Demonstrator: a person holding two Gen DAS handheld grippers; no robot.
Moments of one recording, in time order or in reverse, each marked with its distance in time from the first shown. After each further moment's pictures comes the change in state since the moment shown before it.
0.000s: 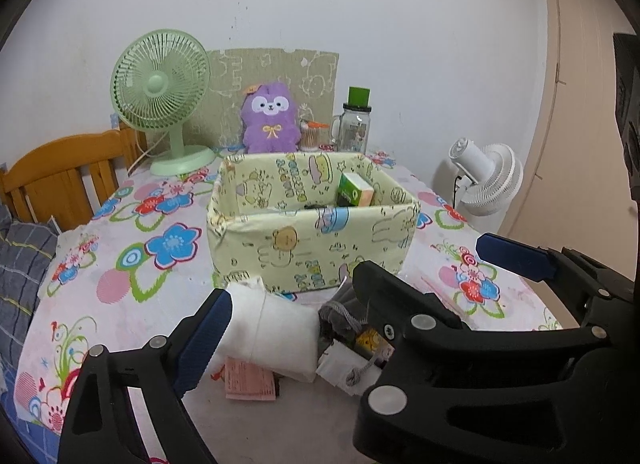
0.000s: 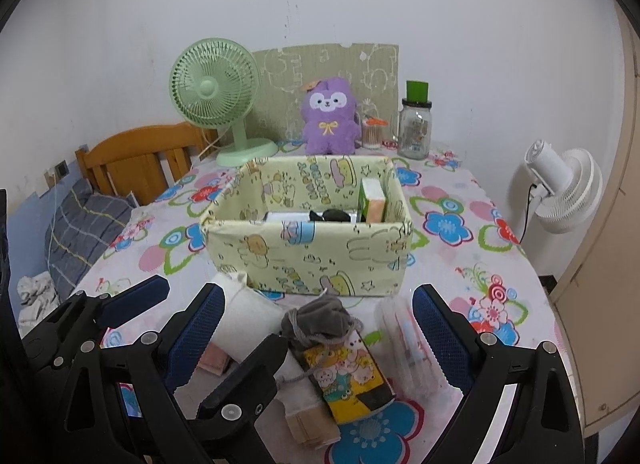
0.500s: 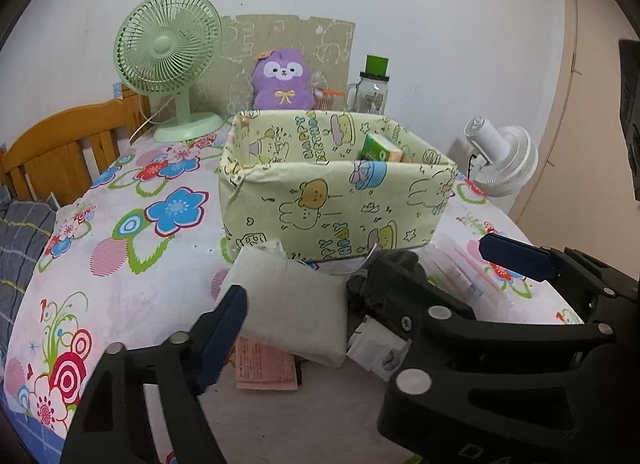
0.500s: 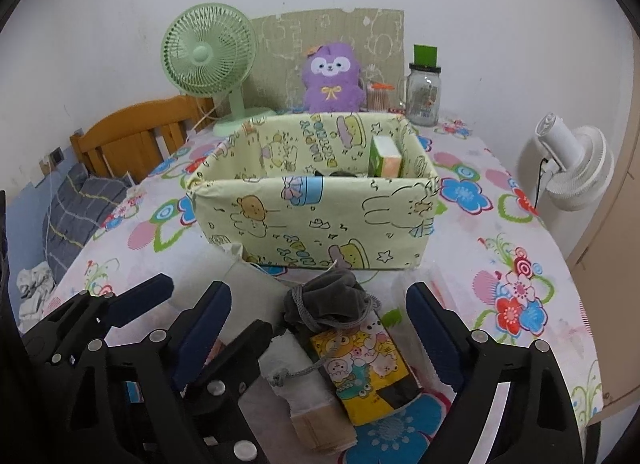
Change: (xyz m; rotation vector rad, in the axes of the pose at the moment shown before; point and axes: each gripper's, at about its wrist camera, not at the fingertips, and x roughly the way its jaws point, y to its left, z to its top) left arm 0.030 0.019 -0.015 -0.024 0.089 0.019; right arm 0.039 0.005 -0.014 0.013 0.096 0.007
